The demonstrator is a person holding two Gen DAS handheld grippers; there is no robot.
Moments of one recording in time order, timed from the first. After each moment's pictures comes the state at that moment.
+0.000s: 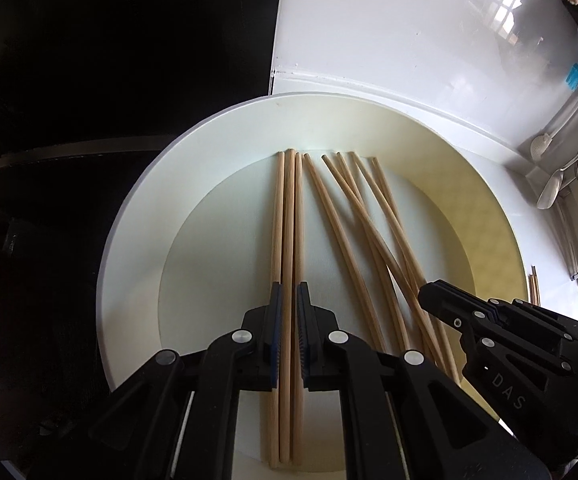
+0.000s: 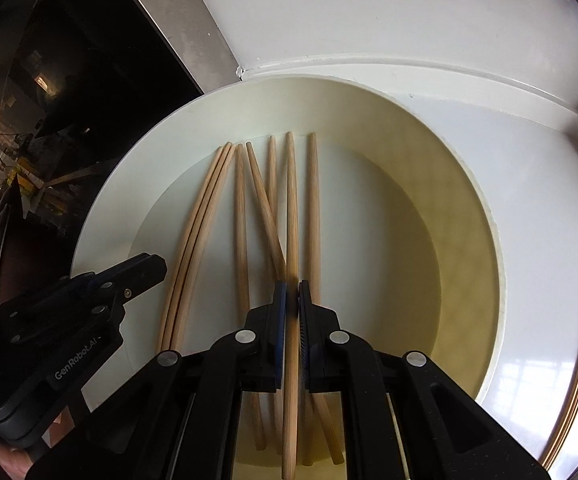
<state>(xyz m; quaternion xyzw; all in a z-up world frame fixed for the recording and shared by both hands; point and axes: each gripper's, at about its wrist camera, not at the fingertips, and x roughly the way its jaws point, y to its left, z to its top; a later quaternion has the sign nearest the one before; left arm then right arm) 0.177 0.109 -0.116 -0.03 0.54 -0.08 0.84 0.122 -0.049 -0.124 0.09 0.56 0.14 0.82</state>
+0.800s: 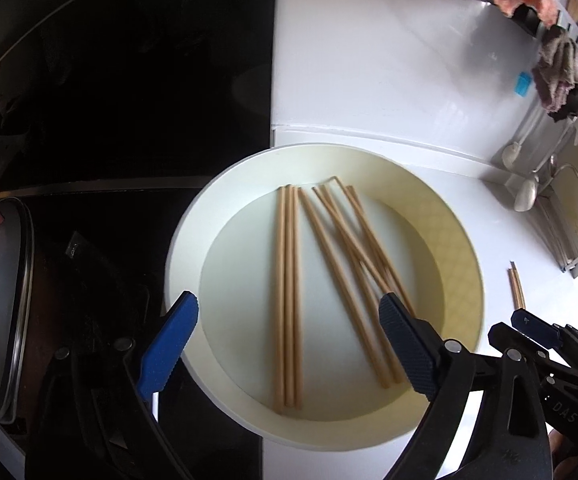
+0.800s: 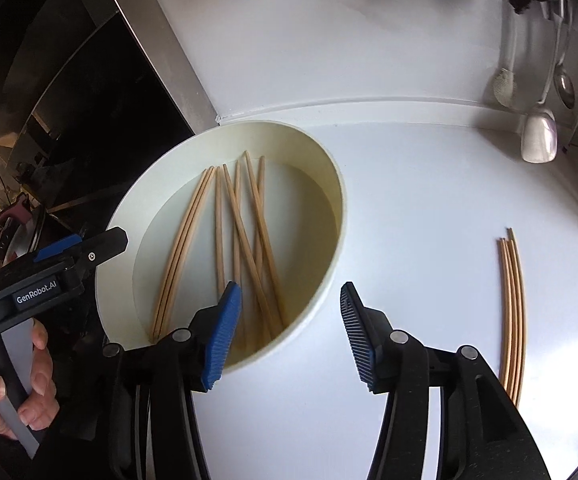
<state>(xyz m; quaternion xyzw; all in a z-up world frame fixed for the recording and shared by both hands) 0.115 0.112 -0.053 0.00 0.47 -0.08 0.88 0.022 -0.113 -0.073 0.11 0.49 0.09 0.86</state>
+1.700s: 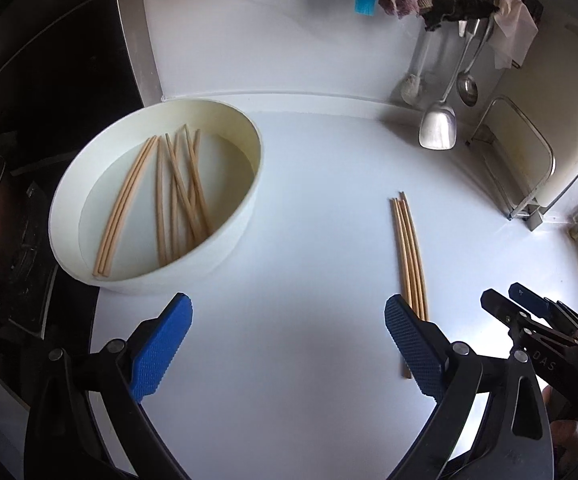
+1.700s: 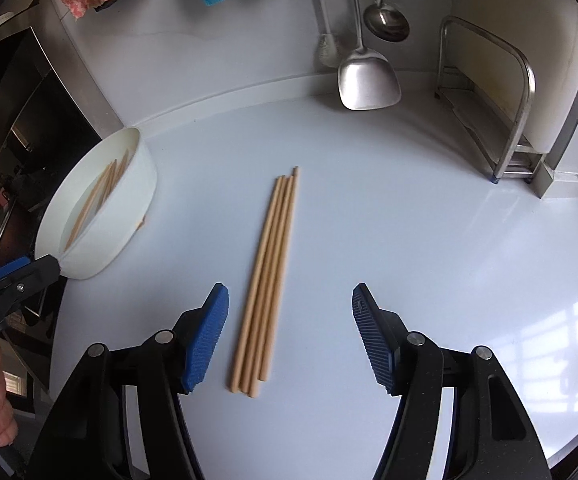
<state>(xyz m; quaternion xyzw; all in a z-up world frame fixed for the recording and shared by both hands) -0.018 -0.088 -0.053 0.02 0.49 -0.08 0.87 -0.085 -0.345 -0.109 0.11 0.48 0.04 0.87</state>
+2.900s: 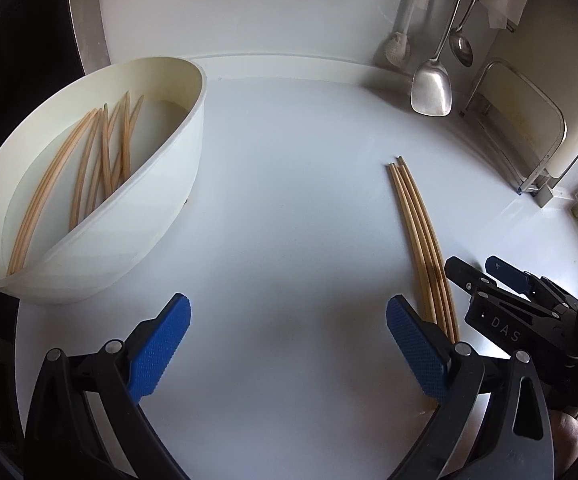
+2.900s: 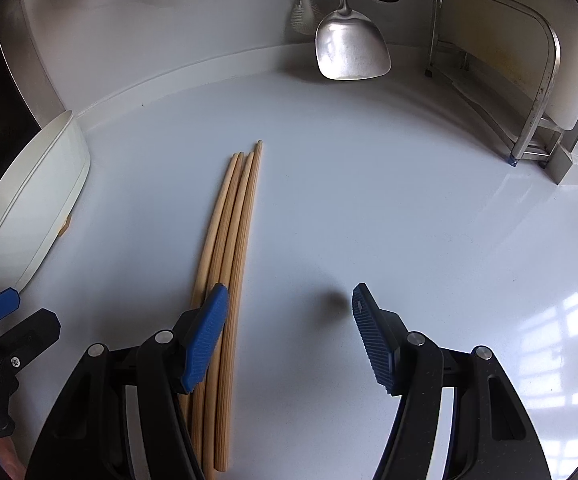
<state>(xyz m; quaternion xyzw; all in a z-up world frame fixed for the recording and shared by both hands) 0.008 -0.109 -0.144 0.01 0.48 -0.13 0.87 -0.039 -0.325 -0.185 0.09 0.48 -0.02 0.88</state>
